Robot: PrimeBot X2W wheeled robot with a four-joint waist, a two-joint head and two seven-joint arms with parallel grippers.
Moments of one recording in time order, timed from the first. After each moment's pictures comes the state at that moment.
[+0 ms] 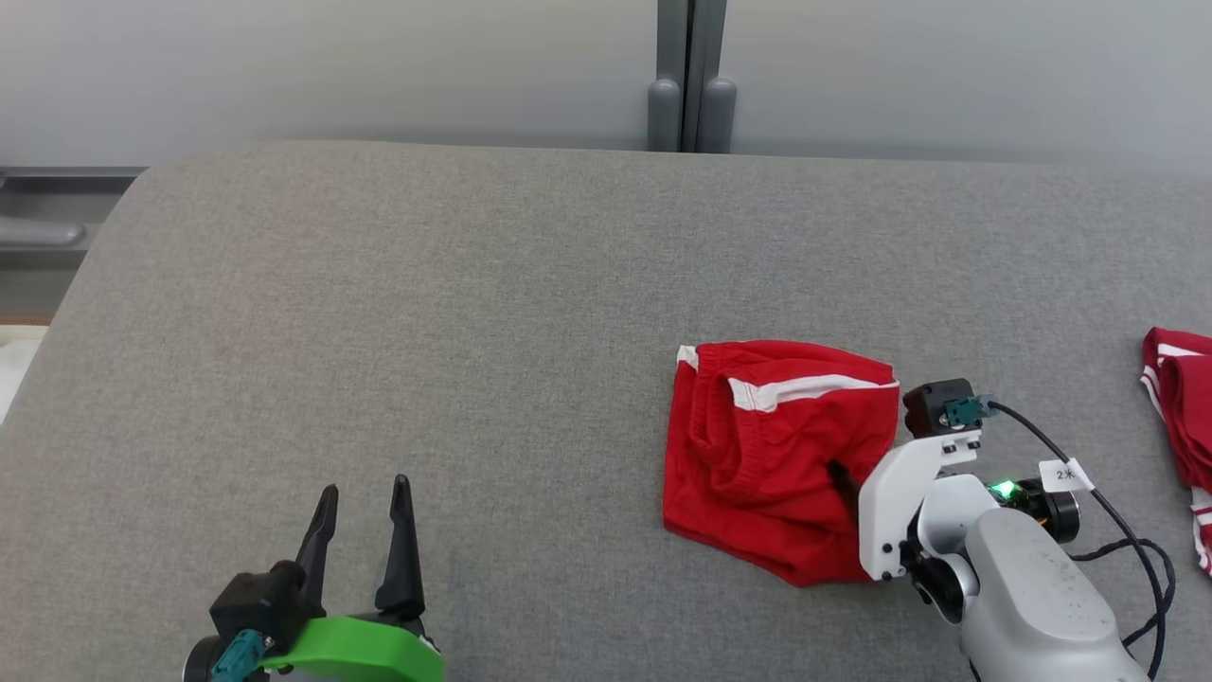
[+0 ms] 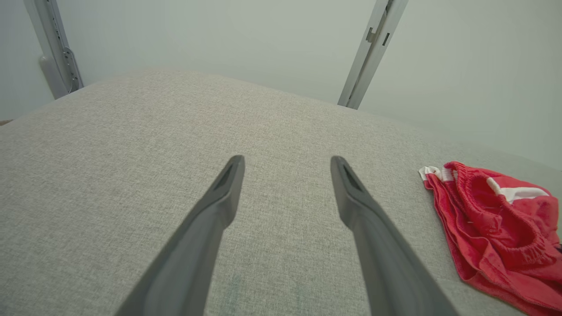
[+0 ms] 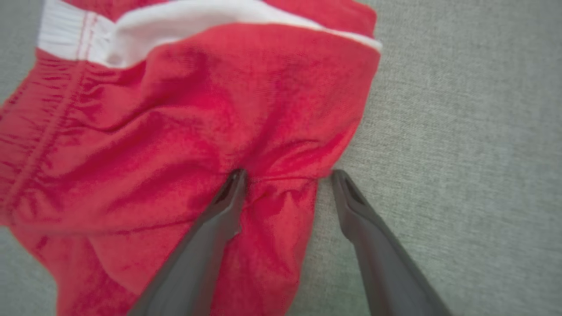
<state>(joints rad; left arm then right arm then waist) 0.00 0.05 -0.15 0.24 -0.36 -0.06 -0.26 -0.44 -0.05 0.10 0.72 0.19 0.13 0.29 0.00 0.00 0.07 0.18</state>
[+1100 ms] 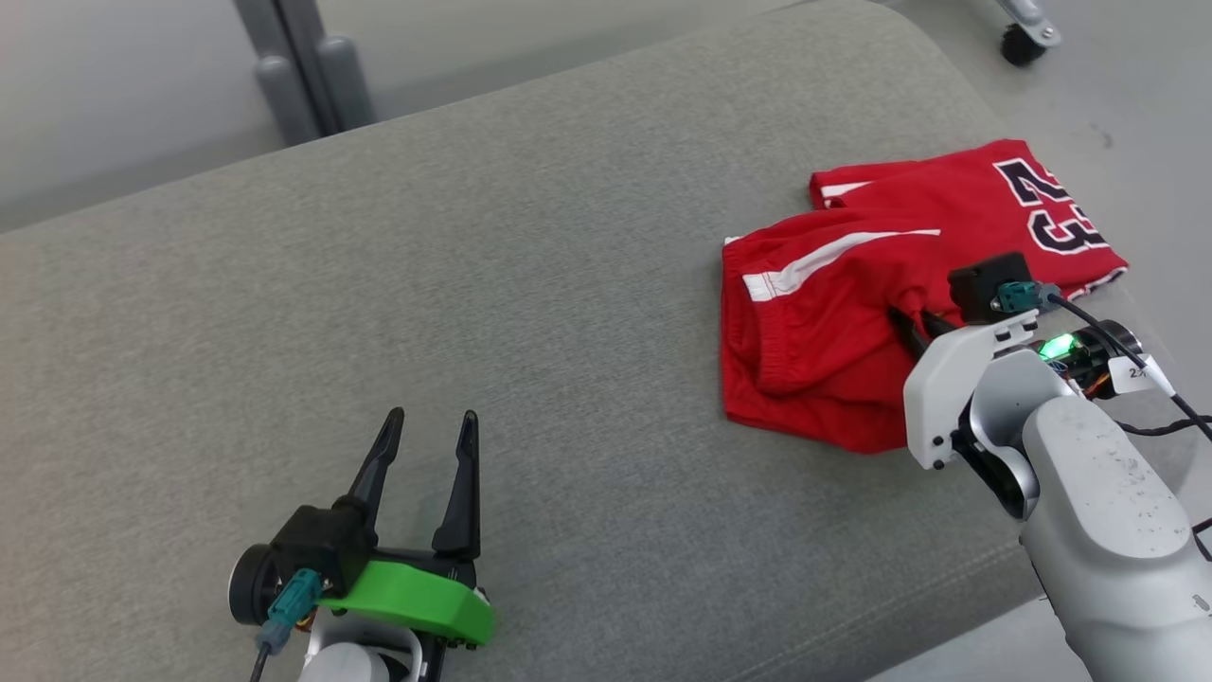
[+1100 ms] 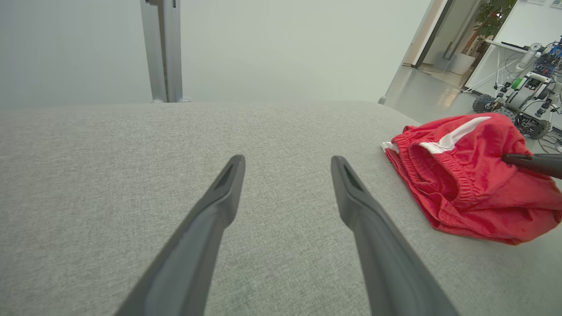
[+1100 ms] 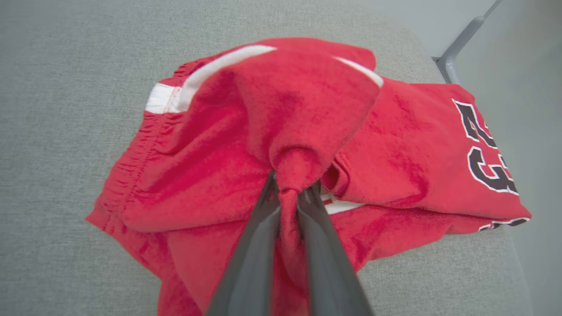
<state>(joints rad) -0.10 0.05 -0.26 0.21 -0.30 -0.09 -0.26 -0.56 -0.22 0.22 0.54 0.21 0.13 0.22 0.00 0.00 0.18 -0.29</state>
